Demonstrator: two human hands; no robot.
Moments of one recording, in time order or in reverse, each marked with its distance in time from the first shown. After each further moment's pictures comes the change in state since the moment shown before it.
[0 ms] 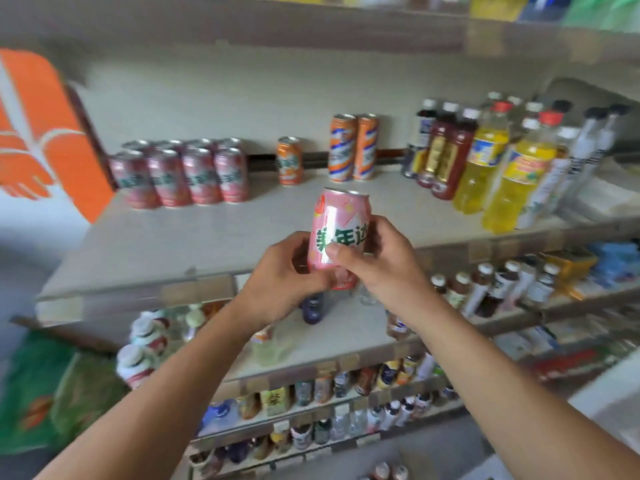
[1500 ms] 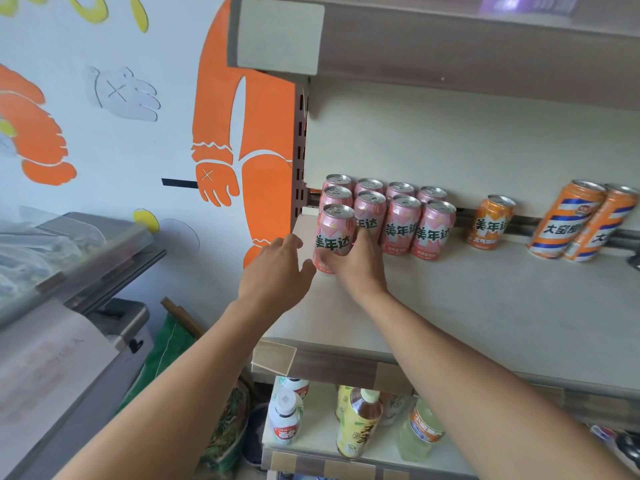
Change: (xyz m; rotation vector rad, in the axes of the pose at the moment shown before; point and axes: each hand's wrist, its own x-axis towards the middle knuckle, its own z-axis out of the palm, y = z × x) left_hand 0.003 -0.080 -0.337 1.042 0.541 -0.317; right_hand 0.177 0.012 0.382 -0.327 -0.070 -0.028
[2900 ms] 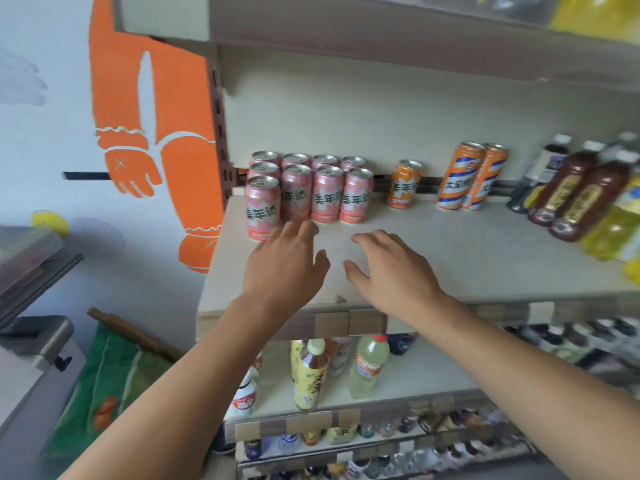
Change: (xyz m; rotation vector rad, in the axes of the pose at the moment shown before) left_hand -0.061 0.085 0.003 -0.024 0.022 0.375; right_hand -0.105 0.014 -0.147 -0.824 -0.078 -0.222
